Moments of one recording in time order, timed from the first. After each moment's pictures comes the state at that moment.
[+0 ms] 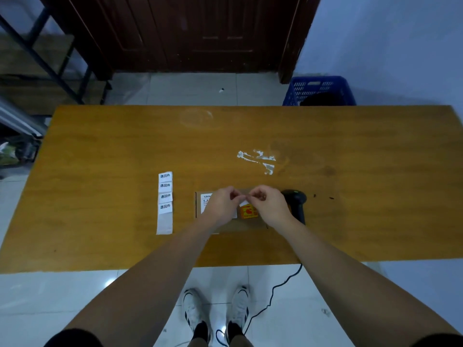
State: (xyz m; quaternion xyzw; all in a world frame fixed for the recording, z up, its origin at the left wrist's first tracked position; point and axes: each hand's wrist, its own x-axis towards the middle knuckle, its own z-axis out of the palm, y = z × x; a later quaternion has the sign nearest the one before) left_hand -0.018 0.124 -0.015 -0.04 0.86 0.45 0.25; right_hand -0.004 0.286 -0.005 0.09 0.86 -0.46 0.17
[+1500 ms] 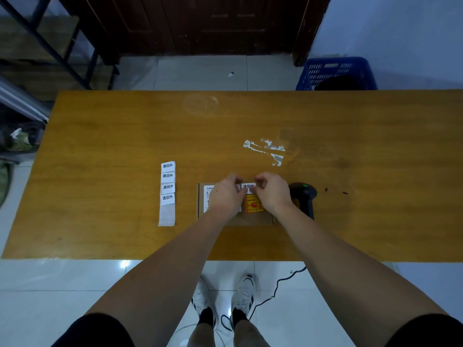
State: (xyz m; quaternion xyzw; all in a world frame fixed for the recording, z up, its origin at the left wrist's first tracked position) left_hand -0.026 0.139 -0.035 -0.10 0.91 0.35 0.17; right_hand -0.035 0.280 -0.026 0.11 0.91 -0.34 0.19
